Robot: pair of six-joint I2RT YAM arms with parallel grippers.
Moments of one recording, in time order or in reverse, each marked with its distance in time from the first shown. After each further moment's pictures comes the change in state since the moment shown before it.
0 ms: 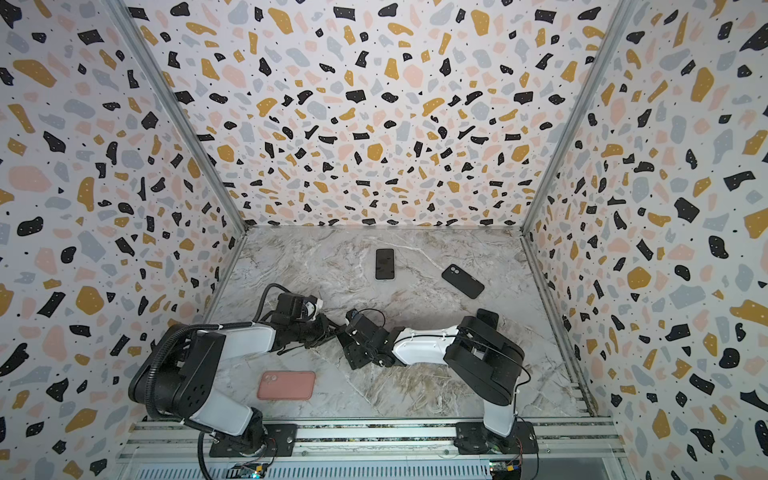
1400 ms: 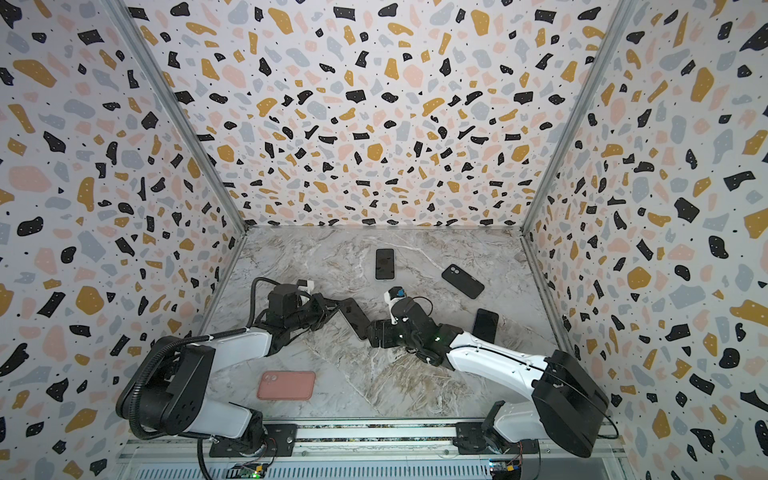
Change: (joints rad) left arm -0.013 -0.092 -0.032 0.372 -0.106 -0.411; right arm -0.201 -0.521 -0.285 0.069 -0.140 0.317
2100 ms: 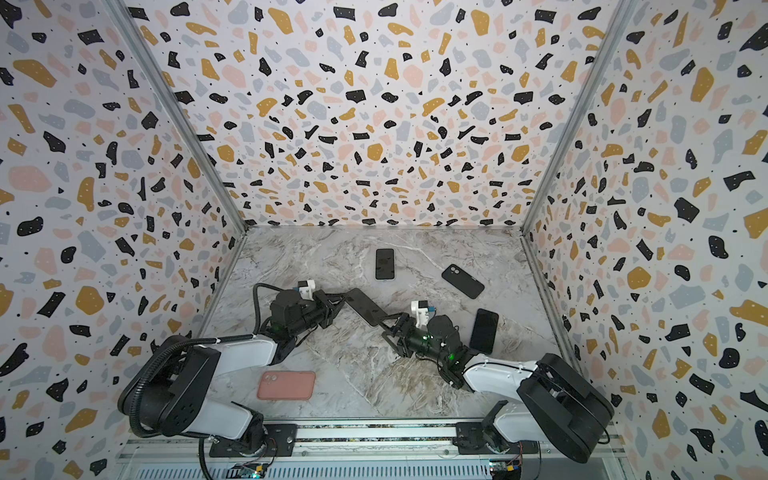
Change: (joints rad) left arm -0.098 0.004 -0.056 0.280 -0.106 -0.269; right arm -0.112 0.027 -0.373 0.857 -0.235 0.808
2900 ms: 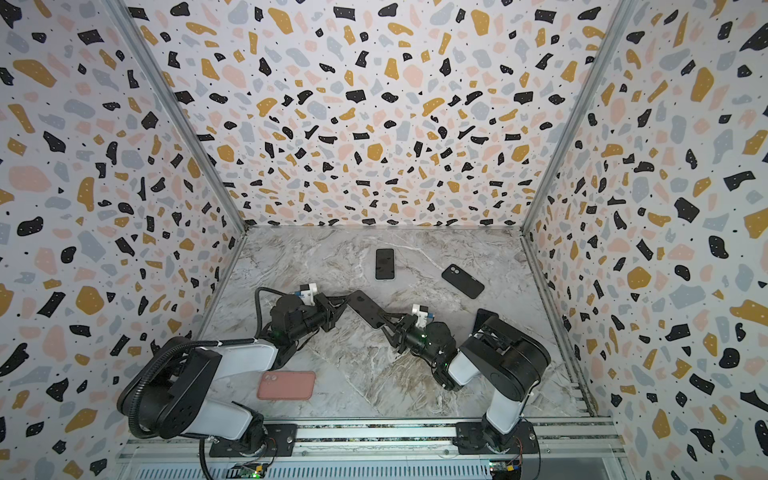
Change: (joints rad) left arm -0.027 -0.013 -0.047 0.073 -0.005 -0.063; right arm -0.004 0.404 -0.021 0.596 0.099 0.296
